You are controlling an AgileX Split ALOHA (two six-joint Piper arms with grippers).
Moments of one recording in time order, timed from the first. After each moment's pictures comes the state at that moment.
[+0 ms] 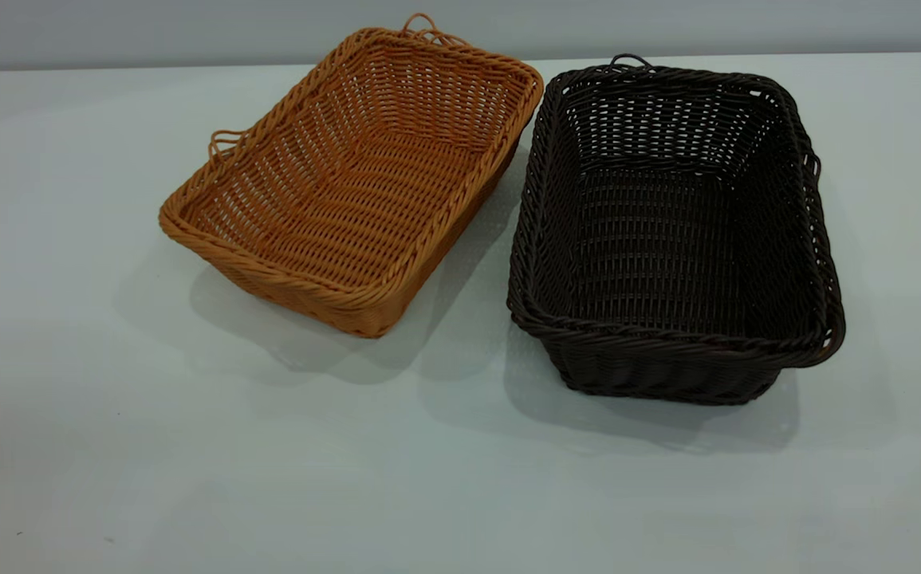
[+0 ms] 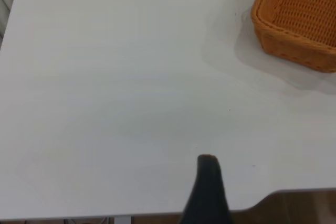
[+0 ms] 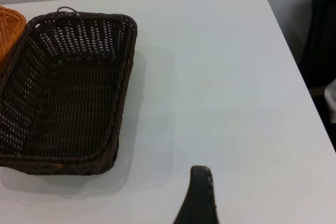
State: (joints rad) left arm -0.06 -0.02 -0.49 0.03 1.11 -0.03; right arm -0.03 -0.02 -0.47 0.00 1.12 0.02
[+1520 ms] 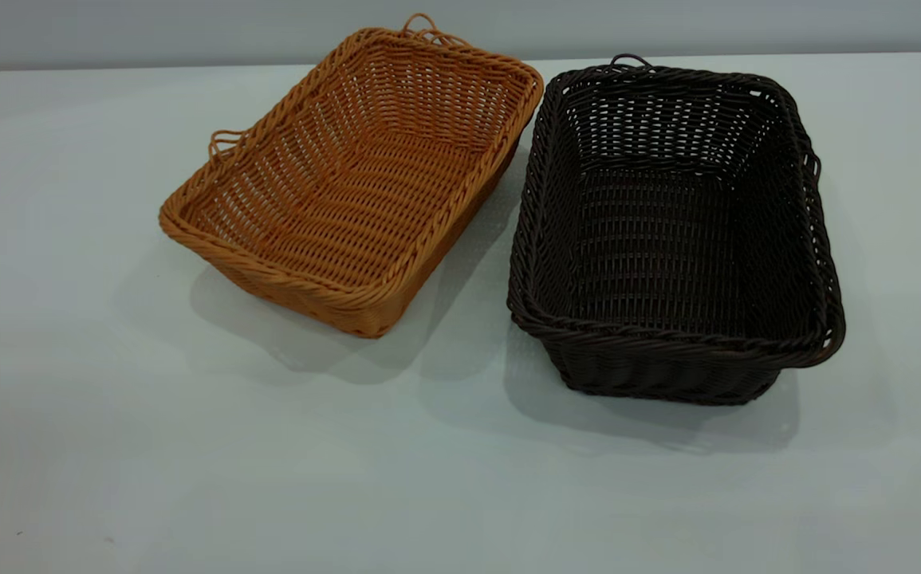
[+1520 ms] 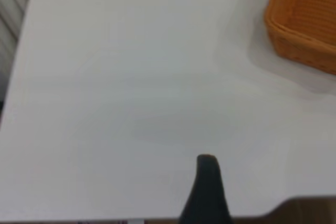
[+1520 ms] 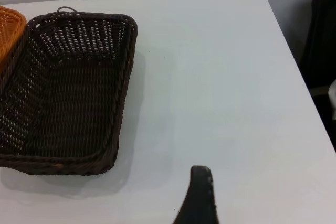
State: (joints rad) left arm -0.06 0.03 -0.50 0.07 1.07 -0.04; right arm -0.03 -0.02 -0.47 0.00 1.12 0.02
